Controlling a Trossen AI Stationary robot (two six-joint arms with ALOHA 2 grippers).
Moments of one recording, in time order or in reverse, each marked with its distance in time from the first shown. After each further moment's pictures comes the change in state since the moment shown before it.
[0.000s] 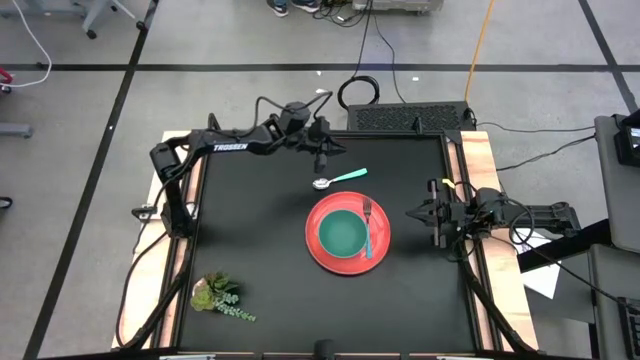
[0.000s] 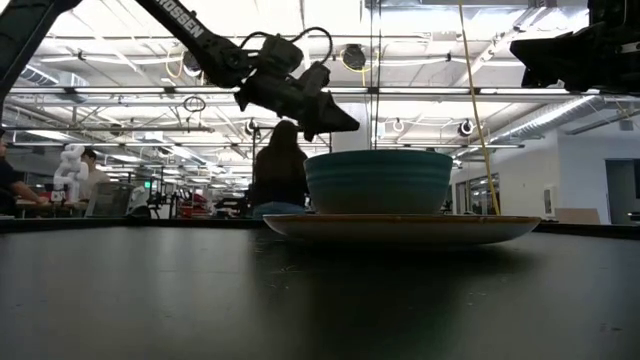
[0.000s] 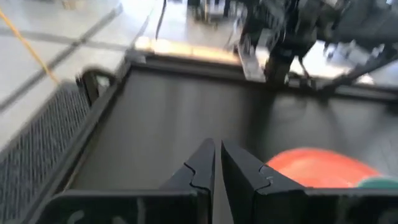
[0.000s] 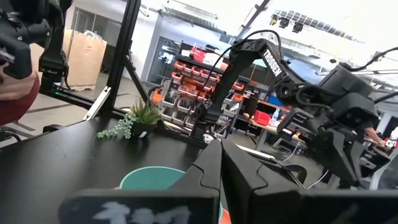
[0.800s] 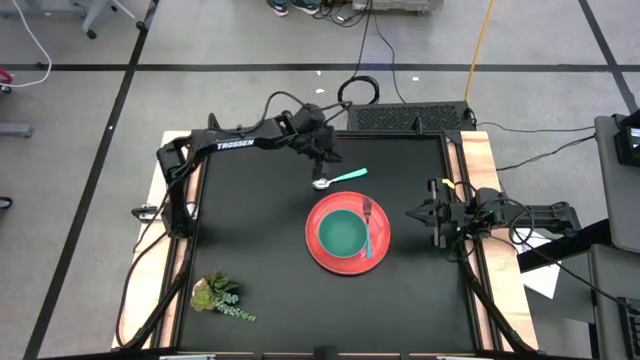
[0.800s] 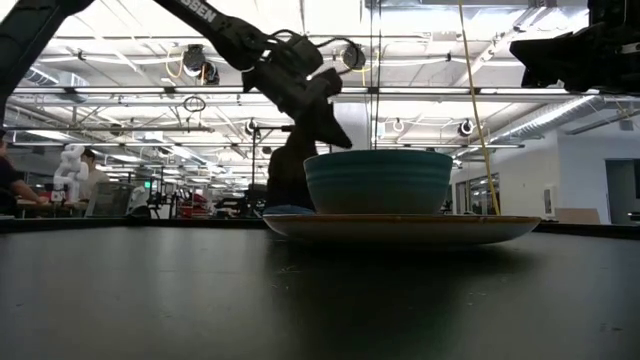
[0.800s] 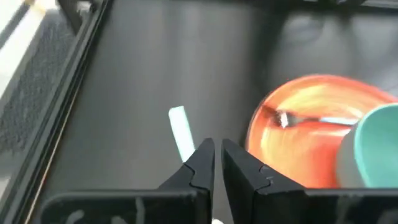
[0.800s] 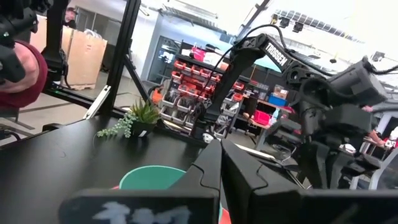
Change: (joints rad) left arm -0.045 0.055 0.203 -0.500 -0.126 0.183; right arm 0.000 0.004 0.000 0.001 0.000 -0.005
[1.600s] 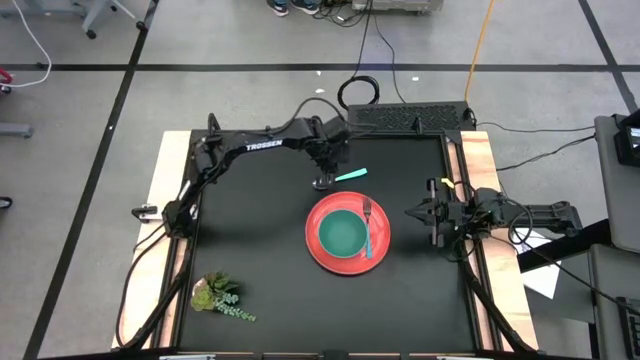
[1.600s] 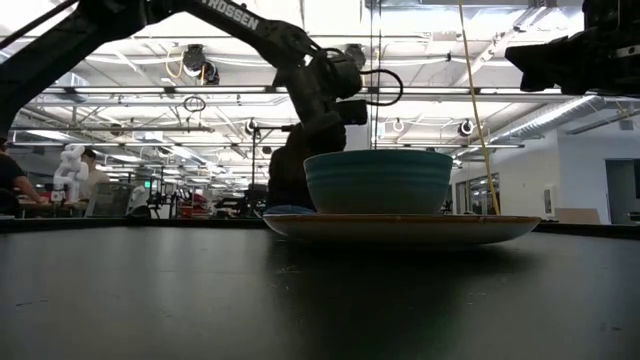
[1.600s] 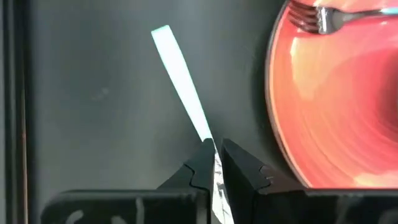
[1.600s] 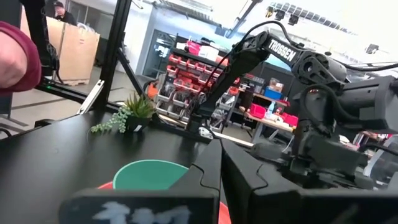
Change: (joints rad) left arm -0.081 0.271 0.419 -0.542 -0.223 0.196; right arm -0.003 0.026 0.000 0.006 0.027 0.005
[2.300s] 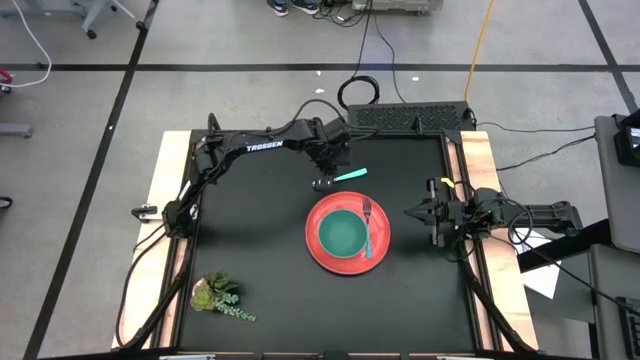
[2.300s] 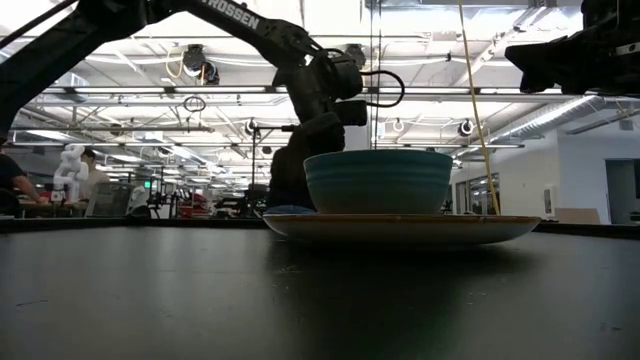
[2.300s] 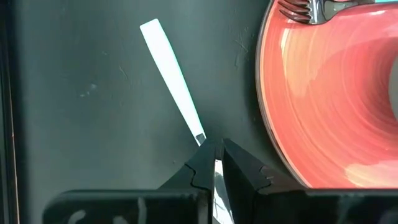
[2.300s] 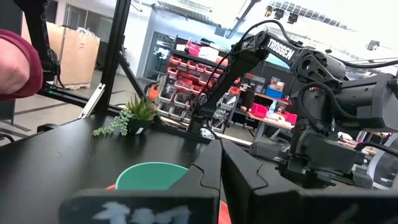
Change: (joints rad) left arm -0.004 0.002 0.000 -0.023 -0.001 0.015; right arm 0.000 0.004 0.000 0.008 -0.001 0.026
